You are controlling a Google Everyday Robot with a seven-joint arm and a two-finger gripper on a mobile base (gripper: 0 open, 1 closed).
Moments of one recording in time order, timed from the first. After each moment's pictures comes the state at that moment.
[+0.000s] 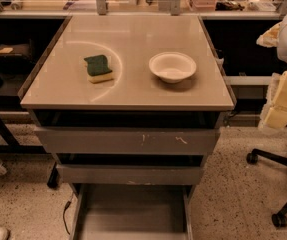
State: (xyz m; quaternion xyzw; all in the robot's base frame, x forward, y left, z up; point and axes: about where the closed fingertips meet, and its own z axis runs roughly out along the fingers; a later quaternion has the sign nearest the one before) arm 0.438 -0.217 0.977 -0.60 0.78 -0.03 0.16
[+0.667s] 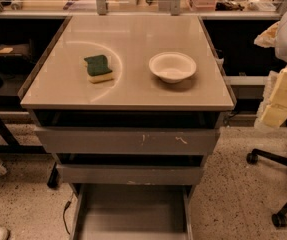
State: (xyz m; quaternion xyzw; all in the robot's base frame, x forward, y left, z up) arm 0.440 -0.214 0.976 -0.60 0.78 -0.02 0.17
